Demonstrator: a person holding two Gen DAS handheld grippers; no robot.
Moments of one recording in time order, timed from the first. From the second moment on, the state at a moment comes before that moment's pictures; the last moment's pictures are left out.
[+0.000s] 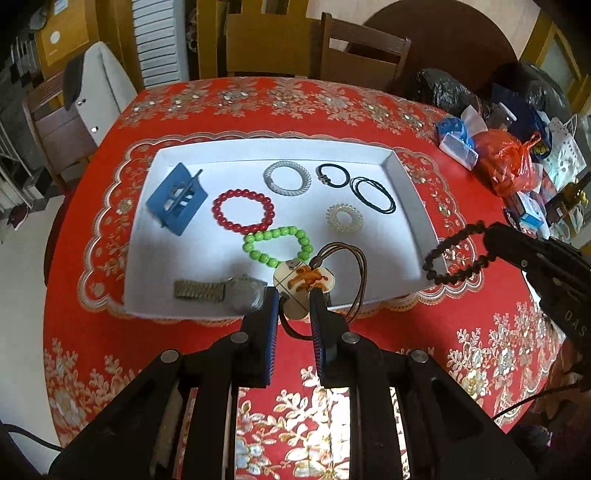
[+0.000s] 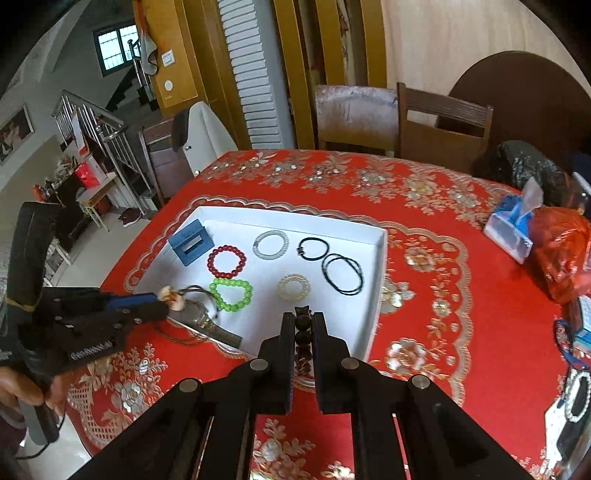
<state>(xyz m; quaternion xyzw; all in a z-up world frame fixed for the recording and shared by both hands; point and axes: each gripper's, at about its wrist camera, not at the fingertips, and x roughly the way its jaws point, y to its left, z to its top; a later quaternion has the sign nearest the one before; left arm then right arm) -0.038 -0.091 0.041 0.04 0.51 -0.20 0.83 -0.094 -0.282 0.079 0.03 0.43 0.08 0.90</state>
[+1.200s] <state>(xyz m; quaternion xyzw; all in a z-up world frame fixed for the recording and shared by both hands) 0.026 -0.141 -0.024 0.06 0.58 -0.22 0.78 0.002 -0.306 -0.017 0.03 0.52 0.01 0.85</state>
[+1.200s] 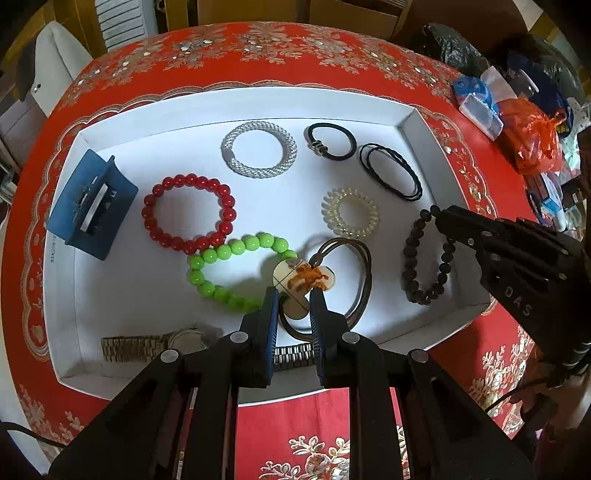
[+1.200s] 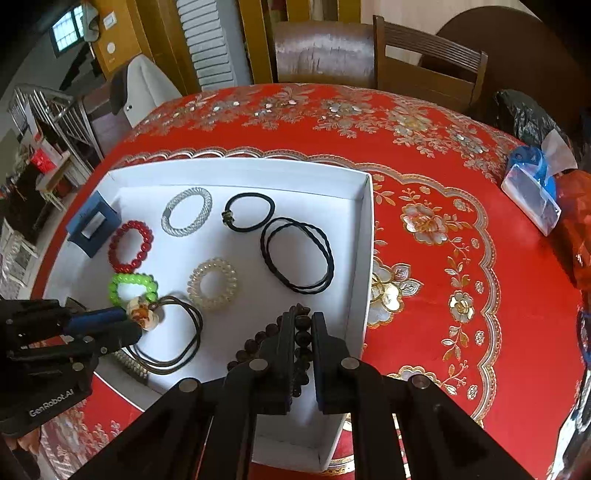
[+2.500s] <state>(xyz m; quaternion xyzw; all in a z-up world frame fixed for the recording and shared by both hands) -0.058 -0.061 0.055 0.03 0.49 -0.08 0.87 -0.103 -0.261 0.060 0.08 0.43 0.02 0.90</state>
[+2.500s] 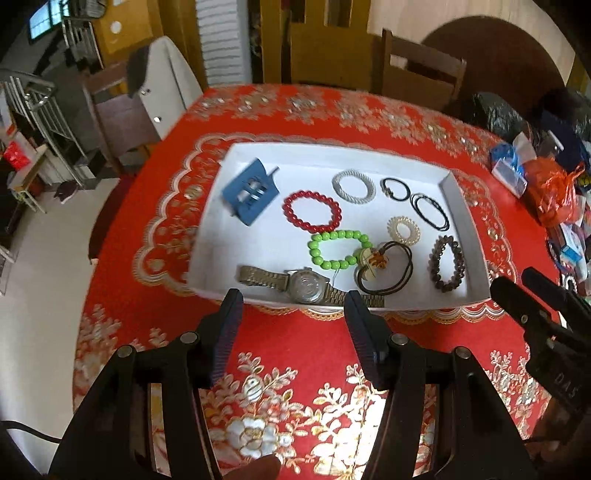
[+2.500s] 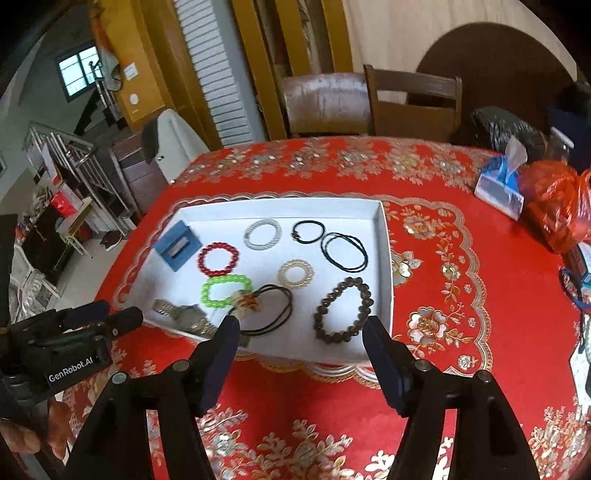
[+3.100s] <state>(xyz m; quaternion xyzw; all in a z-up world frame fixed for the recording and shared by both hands) -0.110 -0.042 0.098 0.02 0.43 -0.07 0.90 -0.150 -0.230 0.092 0.06 0.41 0.03 0.91</state>
